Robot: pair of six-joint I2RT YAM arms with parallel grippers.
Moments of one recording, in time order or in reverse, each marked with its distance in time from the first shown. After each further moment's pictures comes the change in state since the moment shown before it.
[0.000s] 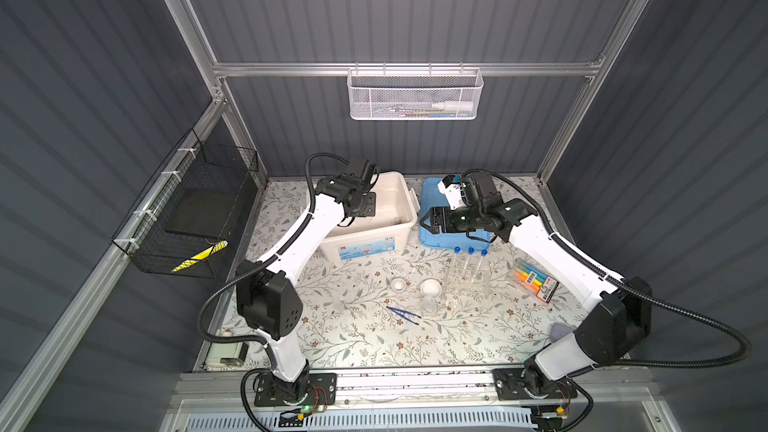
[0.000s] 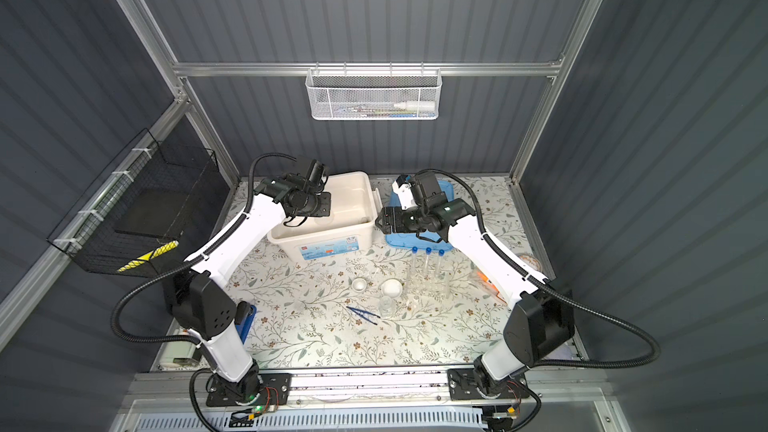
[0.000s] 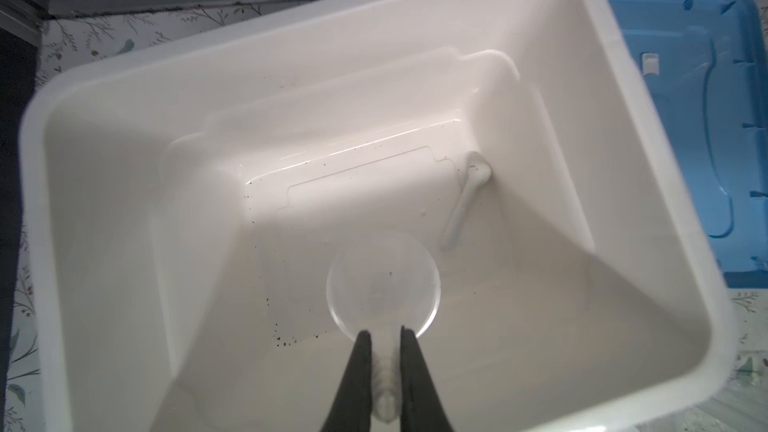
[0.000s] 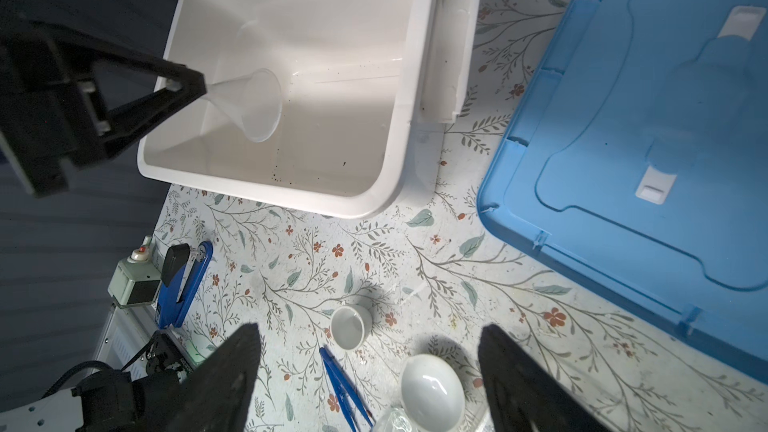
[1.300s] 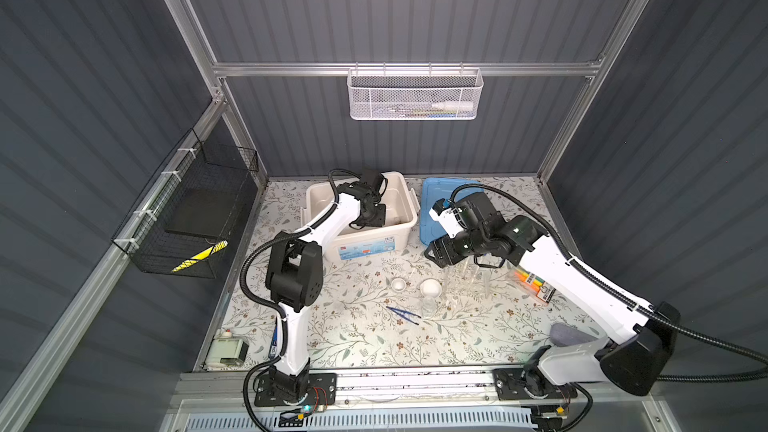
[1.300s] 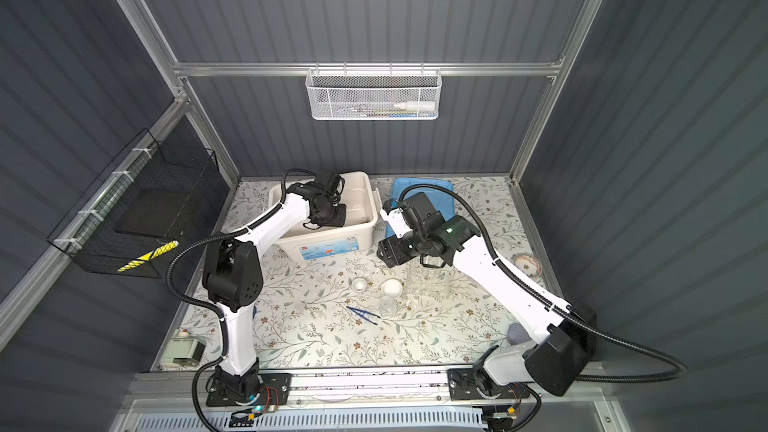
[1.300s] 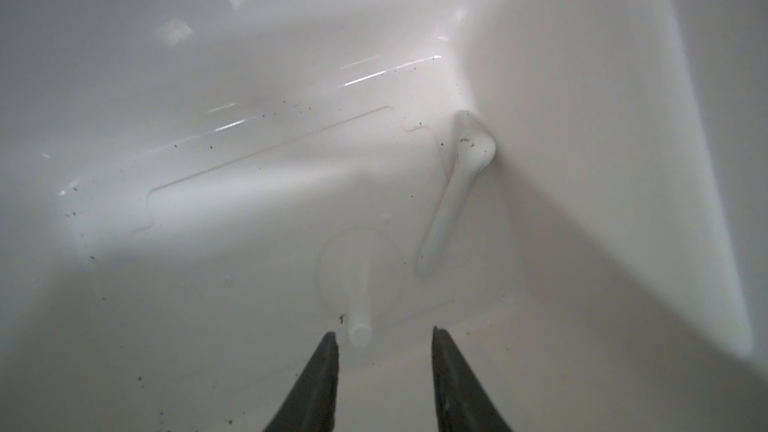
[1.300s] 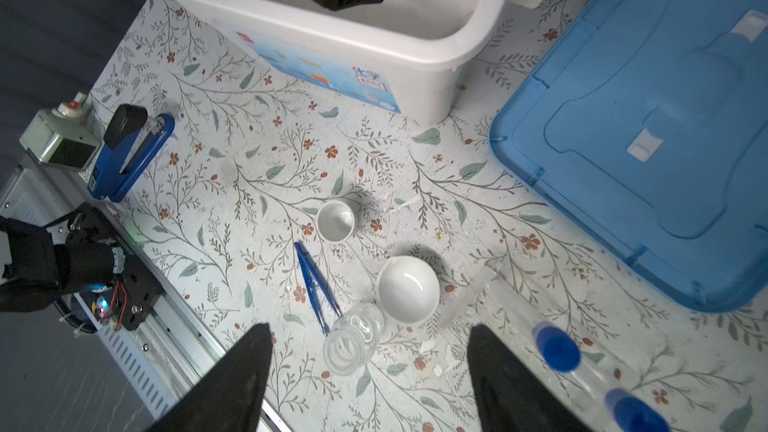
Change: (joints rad) left arm 0.018 0.238 0.006 0.106 0.159 0.002; right arm 0.178 -0.171 -0.079 -0.215 0.139 -0.198
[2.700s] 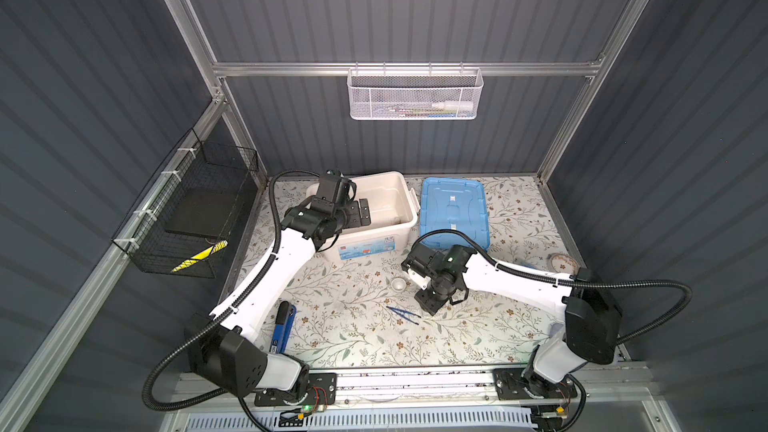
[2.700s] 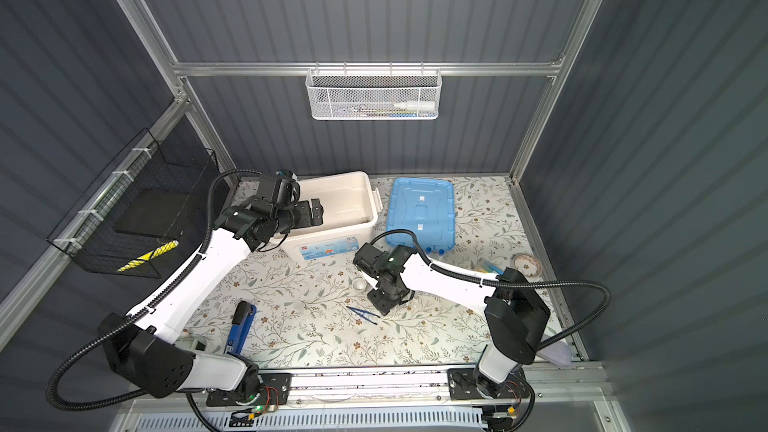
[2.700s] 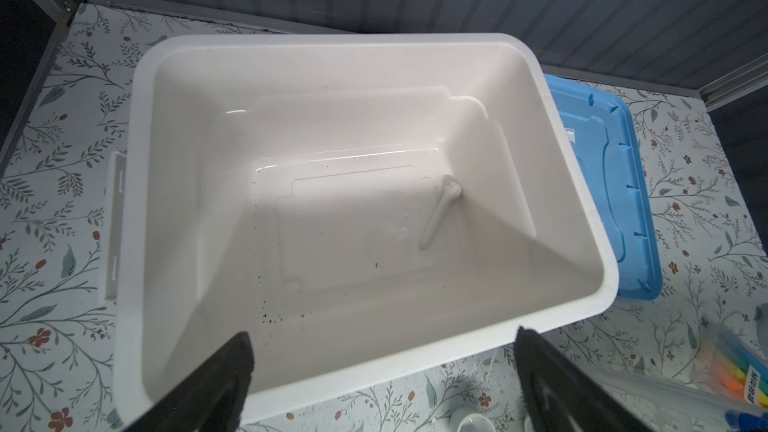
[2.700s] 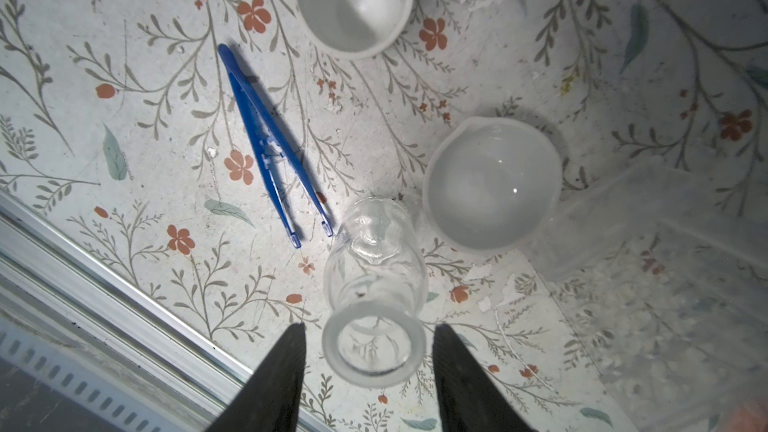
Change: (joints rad) left arm 0.000 -0.637 -0.385 0.094 -0.137 -0.132; right arm 0.281 0.259 -0.134 -0.092 0.178 0.014
